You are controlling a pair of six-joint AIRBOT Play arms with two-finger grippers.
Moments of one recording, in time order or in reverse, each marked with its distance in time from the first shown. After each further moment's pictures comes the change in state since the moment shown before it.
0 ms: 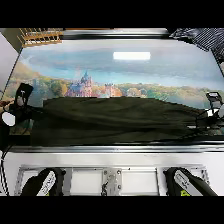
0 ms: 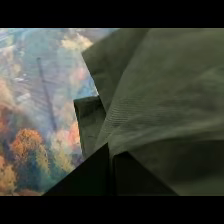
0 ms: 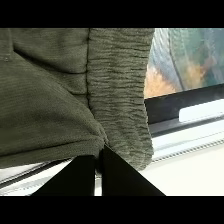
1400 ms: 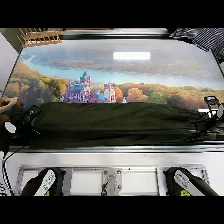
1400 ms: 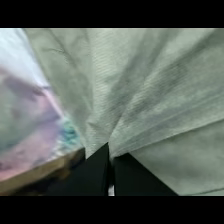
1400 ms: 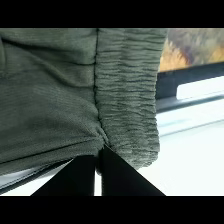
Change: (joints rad) left arm 0.184 -0.072 -0.104 0.139 -0.145 0.292; right arm -0.001 -0.027 -0.006 -0.056 0.101 -0.003
